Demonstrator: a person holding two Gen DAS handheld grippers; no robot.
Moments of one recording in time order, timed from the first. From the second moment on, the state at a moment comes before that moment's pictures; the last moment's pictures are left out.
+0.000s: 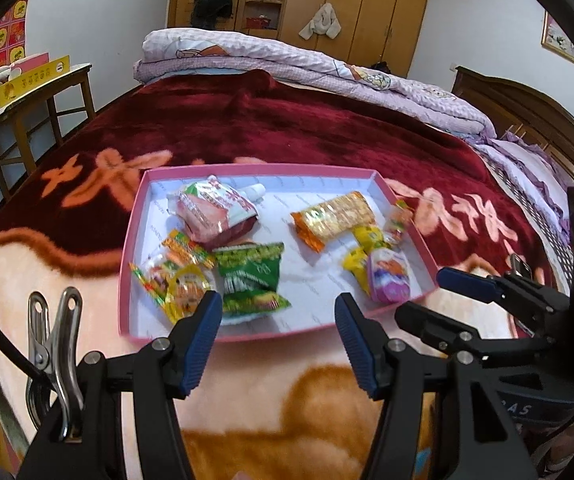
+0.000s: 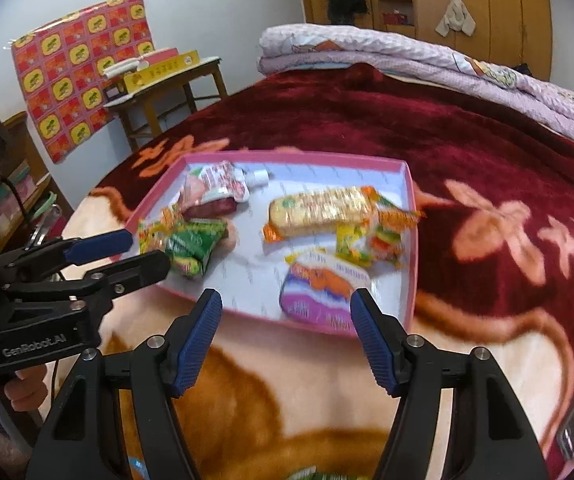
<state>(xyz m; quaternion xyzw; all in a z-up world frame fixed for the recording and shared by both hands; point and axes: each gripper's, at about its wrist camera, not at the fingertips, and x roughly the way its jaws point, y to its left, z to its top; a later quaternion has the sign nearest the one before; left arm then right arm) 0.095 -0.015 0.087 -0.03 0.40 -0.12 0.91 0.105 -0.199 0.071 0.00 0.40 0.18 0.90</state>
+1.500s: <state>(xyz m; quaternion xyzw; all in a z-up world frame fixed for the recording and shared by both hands) -0.018 -0.079 0.041 0.02 0.48 -0.20 0.85 0.020 -0.255 0.037 0.05 0.47 0.16 0.86</state>
